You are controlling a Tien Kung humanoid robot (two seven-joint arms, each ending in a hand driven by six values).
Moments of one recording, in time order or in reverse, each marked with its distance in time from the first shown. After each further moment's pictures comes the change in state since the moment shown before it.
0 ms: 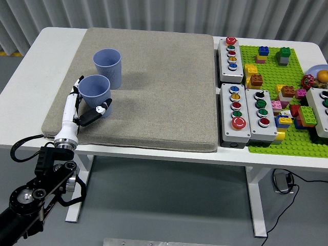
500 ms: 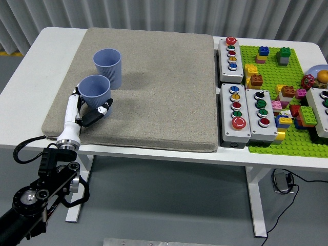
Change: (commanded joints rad) left arm 0.004 -0.014 0.022 -0.003 -0.008 0.047 0.001; right arm 0.003 0.000 0.000 0.000 -0.004 0.000 -0.002
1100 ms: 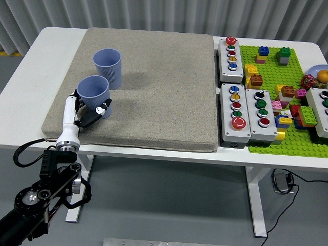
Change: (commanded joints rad) left arm 0.000 -0.007 0.003 0.006 -0.024 0.048 -0.014; right arm 0.002 0.001 0.002 0.000 -0.002 -0.001 -0.002
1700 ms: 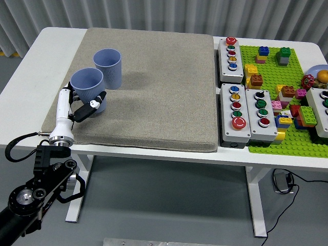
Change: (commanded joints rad) left arm 0.000 0.049 -0.058 -0.063 0.185 0.027 0.079; right arm -0.005 -0.003 -0.003 0.000 0.007 -0.001 0.004
